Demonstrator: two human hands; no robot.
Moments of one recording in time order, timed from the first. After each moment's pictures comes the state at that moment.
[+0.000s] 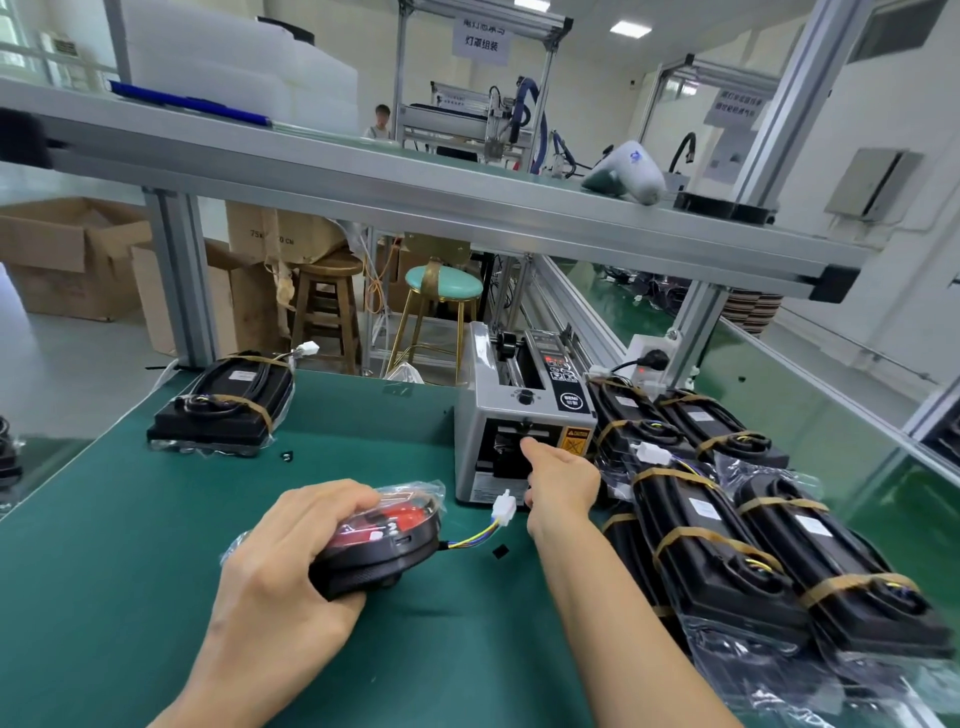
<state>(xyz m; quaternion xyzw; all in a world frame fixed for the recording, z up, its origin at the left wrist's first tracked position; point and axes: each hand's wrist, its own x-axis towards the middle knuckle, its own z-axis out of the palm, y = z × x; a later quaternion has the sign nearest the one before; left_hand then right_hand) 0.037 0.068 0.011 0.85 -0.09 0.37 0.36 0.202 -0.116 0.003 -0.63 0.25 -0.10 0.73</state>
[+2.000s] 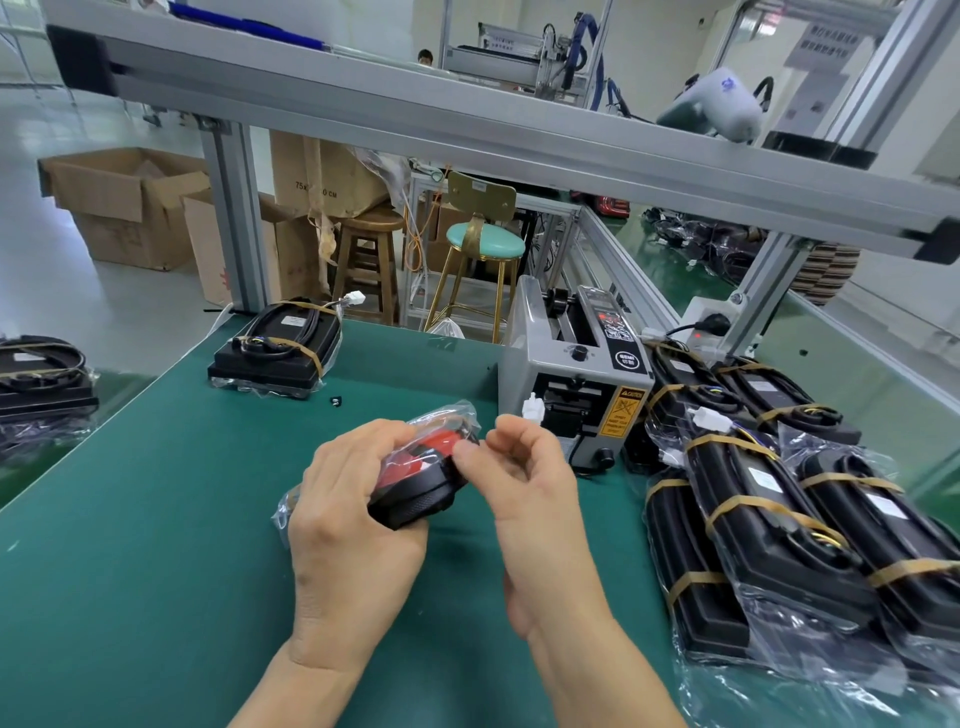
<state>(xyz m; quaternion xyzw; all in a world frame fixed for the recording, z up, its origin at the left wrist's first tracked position) 0.039 0.042 -0.002 0.80 0.04 0.45 0.39 0.067 -0.068 0.037 -0.65 0.00 0.04 0.75</state>
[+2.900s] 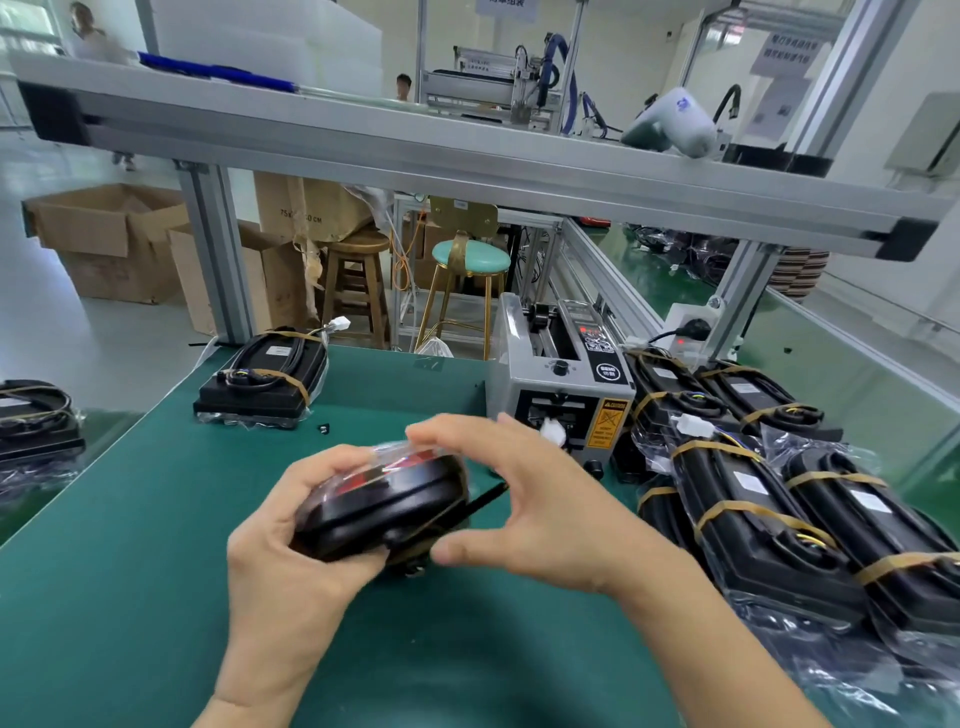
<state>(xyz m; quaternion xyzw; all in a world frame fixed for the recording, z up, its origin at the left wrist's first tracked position) 0.032 0.068 0.004 0.69 0.00 0.36 0.63 0.098 -0.110 0.076 -0.85 -0.44 0.00 0.28</state>
